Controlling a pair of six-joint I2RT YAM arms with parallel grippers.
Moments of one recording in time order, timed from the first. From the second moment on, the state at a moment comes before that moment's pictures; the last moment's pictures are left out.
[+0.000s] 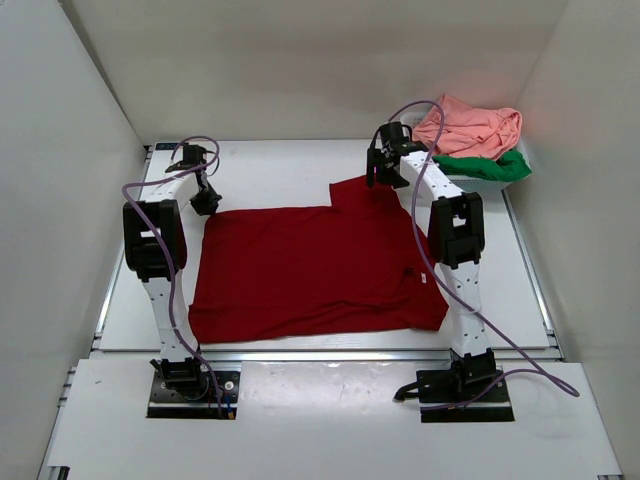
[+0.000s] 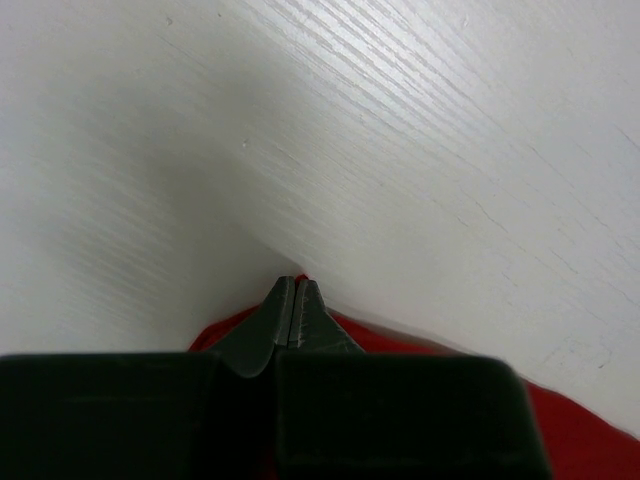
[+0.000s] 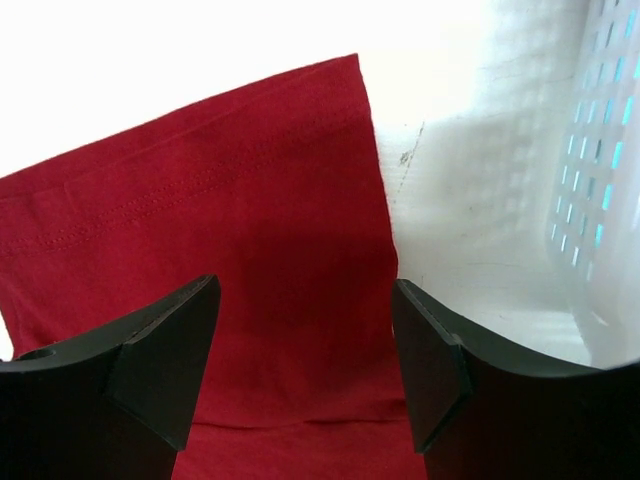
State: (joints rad) left arm 0.04 2.16 1.64 -0.58 -0.16 -0.57; right arm 0.24 2.43 2.17 -0.69 0.10 0.23
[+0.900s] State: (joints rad) left arm 0.03 2.14 1.64 -0.58 -0.16 -0.61; right arm 0.20 2.47 2.17 -0.78 0.03 0.26
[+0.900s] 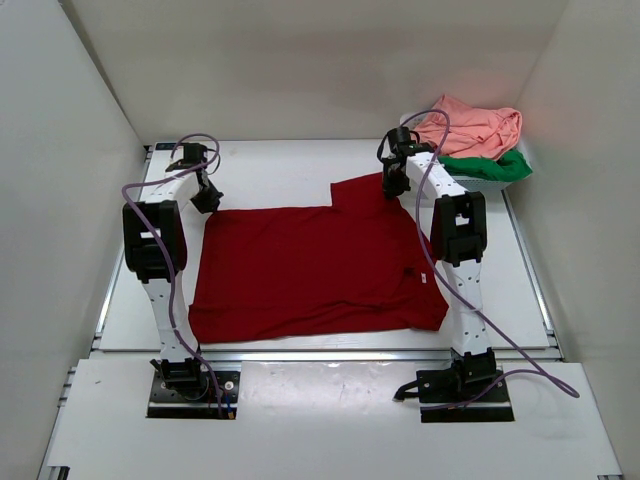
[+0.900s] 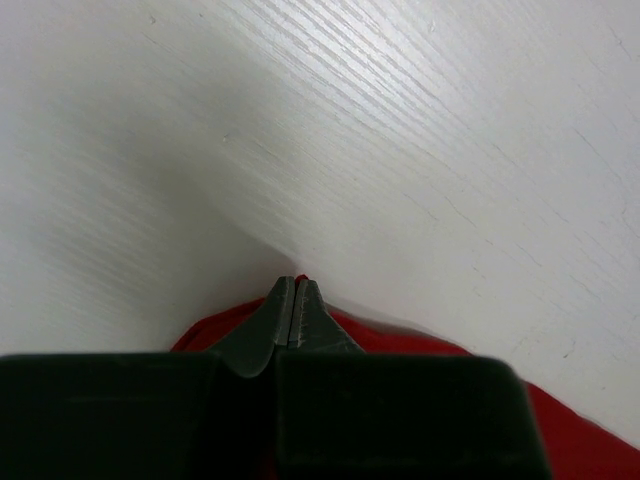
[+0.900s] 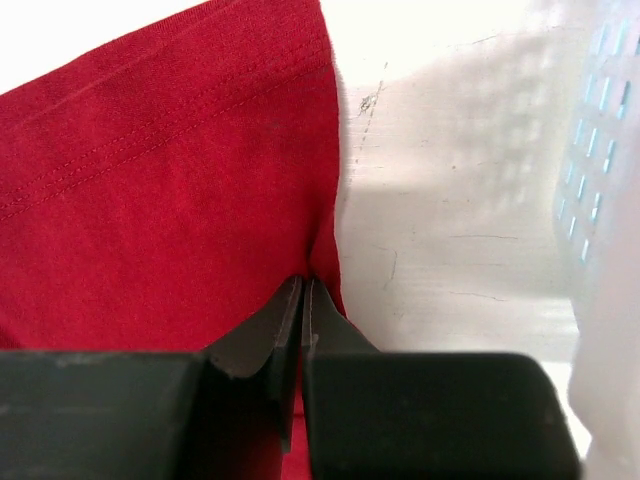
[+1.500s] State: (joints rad) left arm 0.04 2.11 1.70 -0.63 -0.10 -0.61; right arm 0.17 2.35 2.12 -0.77 -0.08 0.21
